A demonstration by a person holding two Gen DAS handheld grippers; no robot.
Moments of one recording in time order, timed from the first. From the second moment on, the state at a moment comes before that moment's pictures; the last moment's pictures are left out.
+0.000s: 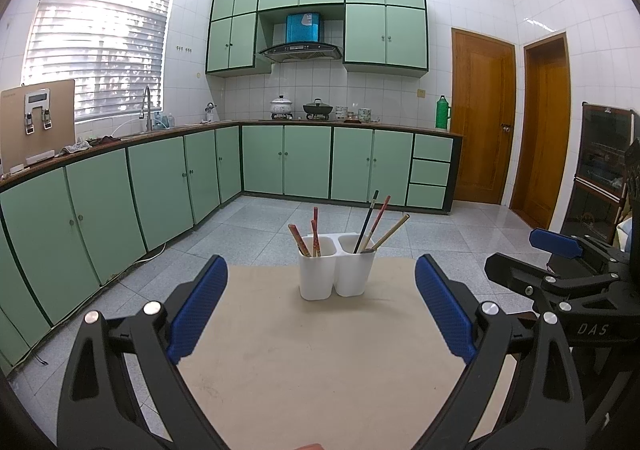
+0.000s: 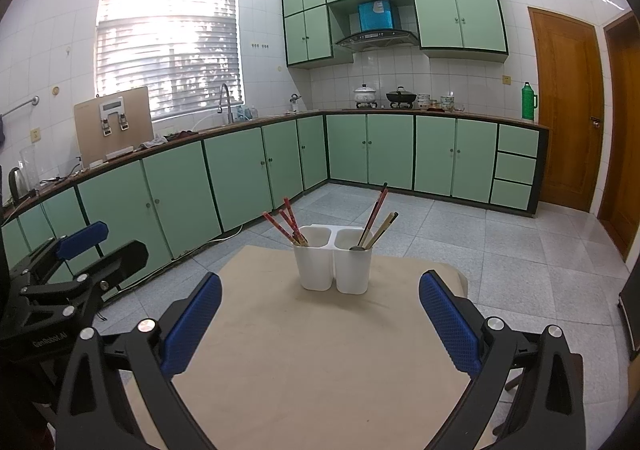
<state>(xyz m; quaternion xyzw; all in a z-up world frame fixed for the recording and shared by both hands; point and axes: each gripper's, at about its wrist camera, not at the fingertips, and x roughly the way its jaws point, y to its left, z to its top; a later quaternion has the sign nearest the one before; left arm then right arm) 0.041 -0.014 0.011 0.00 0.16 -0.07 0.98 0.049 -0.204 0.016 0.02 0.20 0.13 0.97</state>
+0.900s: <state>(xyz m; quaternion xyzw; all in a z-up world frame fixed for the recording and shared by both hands) 0.042 -0.013 0.009 0.00 0.16 -0.07 0.98 0.051 -0.204 0.015 0.02 0.20 0.13 0.97</state>
